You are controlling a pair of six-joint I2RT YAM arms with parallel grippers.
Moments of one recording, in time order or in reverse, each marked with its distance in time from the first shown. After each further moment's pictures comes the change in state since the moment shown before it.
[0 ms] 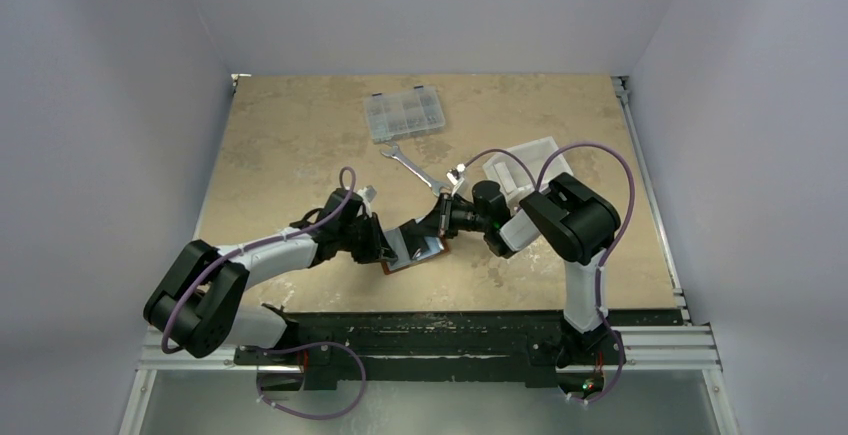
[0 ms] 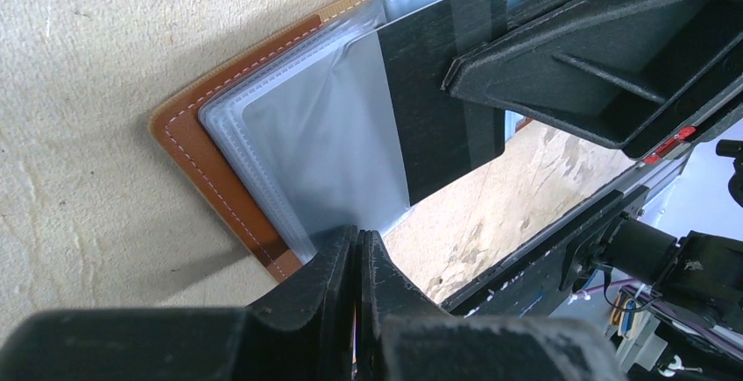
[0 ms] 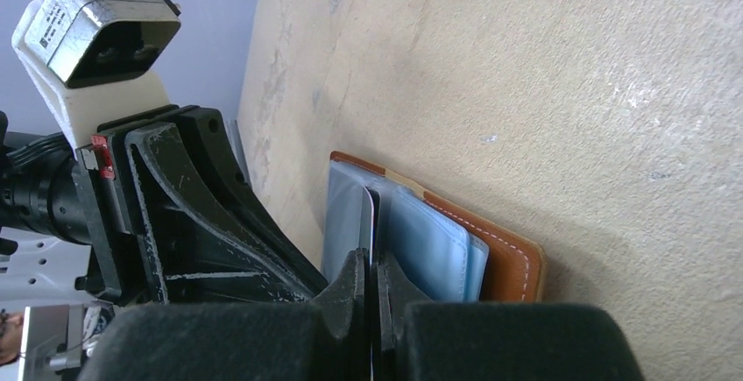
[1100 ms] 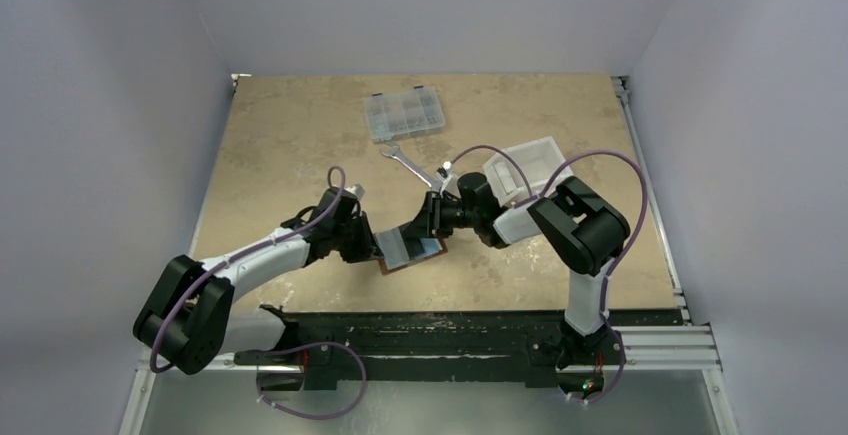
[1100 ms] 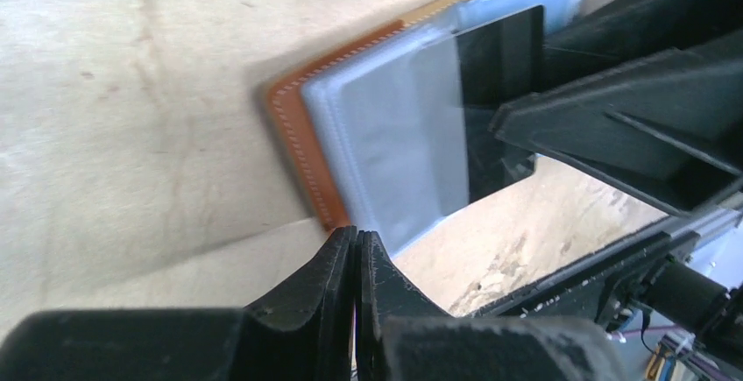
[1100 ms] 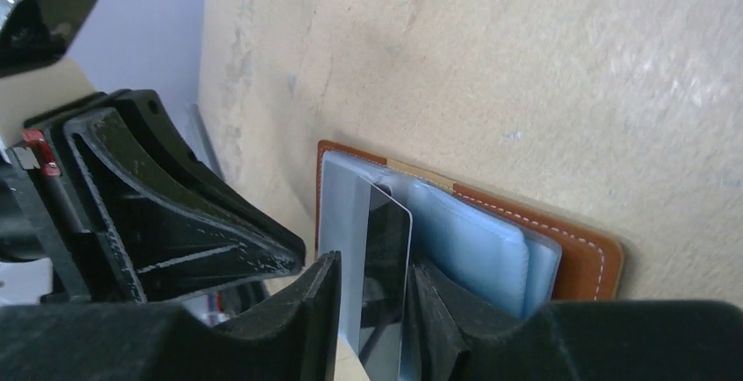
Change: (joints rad) left arm 0.016 -0.080 0.027 -0.156 -0.100 0.013; right arm 0.047 -0.070 0.068 -0.274 0.046 -0.045
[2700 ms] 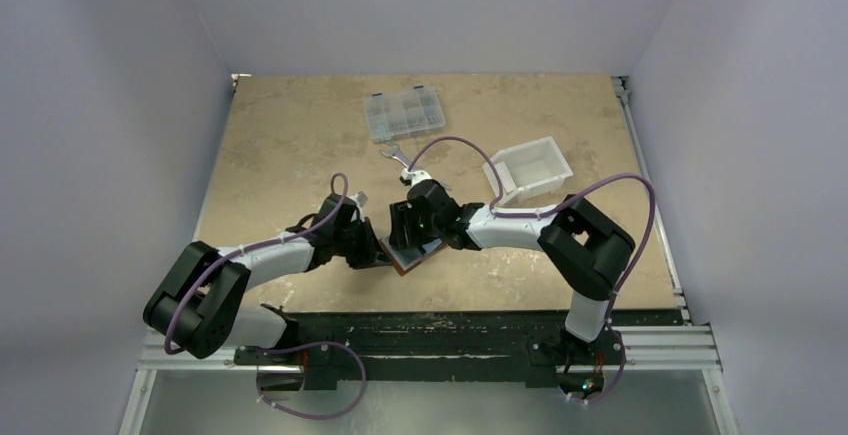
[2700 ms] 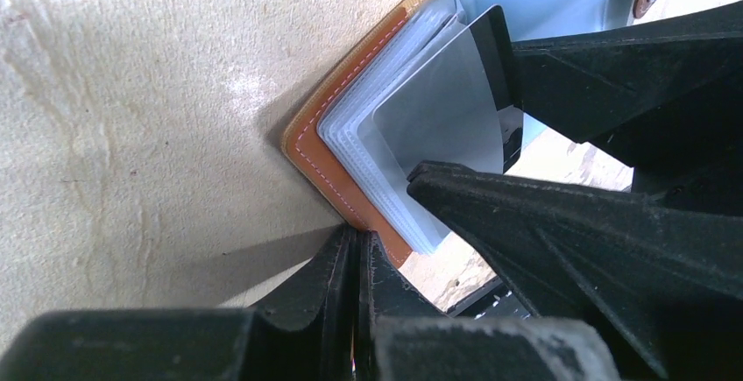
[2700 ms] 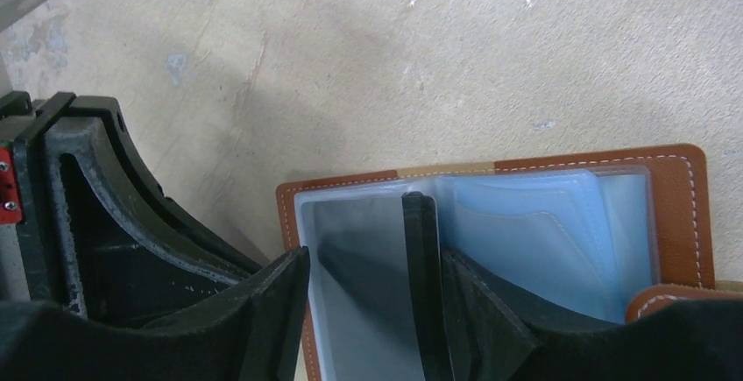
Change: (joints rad) left arm 0.022 0.074 -0.085 0.184 0.106 -0.059; right arm 0.284 -0.129 0.277 -0.692 0.570 -0.296
